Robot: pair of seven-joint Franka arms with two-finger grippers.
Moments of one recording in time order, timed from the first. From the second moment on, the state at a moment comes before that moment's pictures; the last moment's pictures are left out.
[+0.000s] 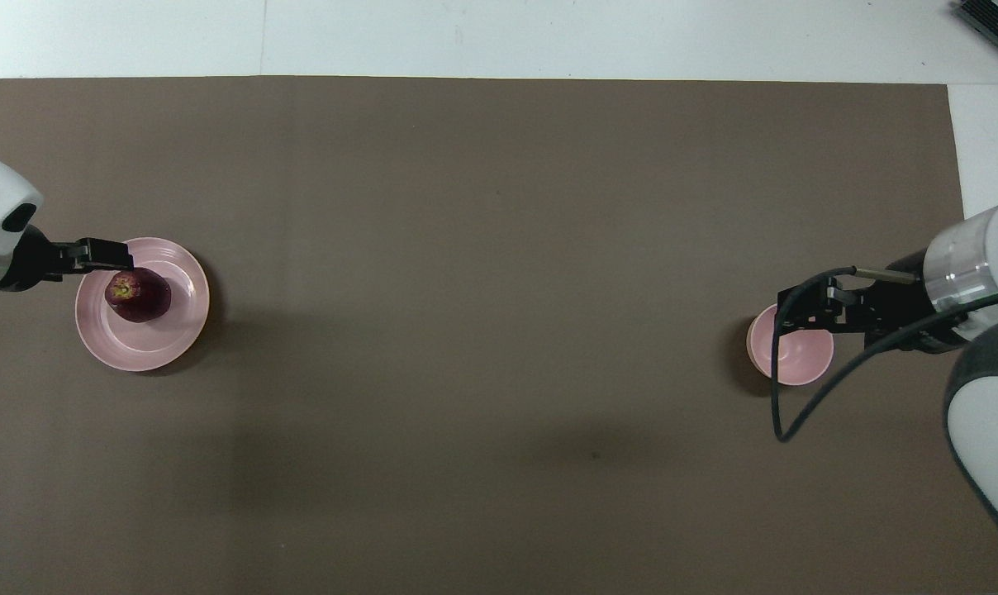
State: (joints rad) left arm 0.17 0.12 -0.08 -1.96 -0.05 2.19 0.05; right arm -0.03 -0.08 0.13 -1.72 0.14 1.53 0.36
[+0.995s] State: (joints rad) left arm 0.19 0.20 -0.08 -2.07 -0.05 2.35 0.05; right arm -0.02 -0.08 0.13 -1.79 0.21 1.58 0.50
